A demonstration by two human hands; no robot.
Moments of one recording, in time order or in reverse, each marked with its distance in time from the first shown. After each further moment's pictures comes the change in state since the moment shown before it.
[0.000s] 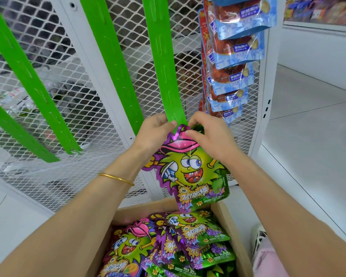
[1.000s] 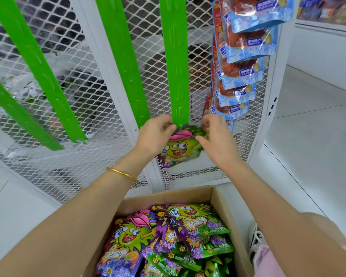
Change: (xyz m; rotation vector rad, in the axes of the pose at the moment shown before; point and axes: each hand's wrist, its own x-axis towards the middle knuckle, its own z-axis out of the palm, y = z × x) left_hand 0.004 -0.039 -0.008 0.381 0.072 0.106; right_hand -0.016 0.012 0.026 -0.169 0.071 0.173
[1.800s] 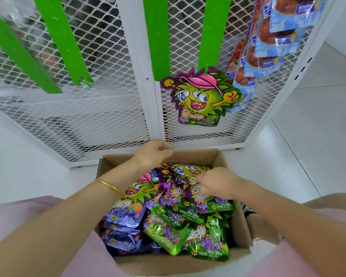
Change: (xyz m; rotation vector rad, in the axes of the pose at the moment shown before) left_hand -0.113 -0.085 0.033 -0.236 -0.413 -0.517; right_hand -0.124 0.039 0.070 -0.558 -1.148 -0.435
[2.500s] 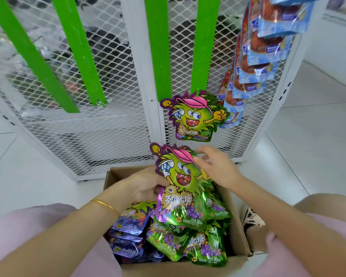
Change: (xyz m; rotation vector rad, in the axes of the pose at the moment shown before) left_hand -0.048 0.000 0.001 -0.595 -0.295 -0.296; right_hand -0.027 -0.008 -0.053 0.622 0.691 0.254
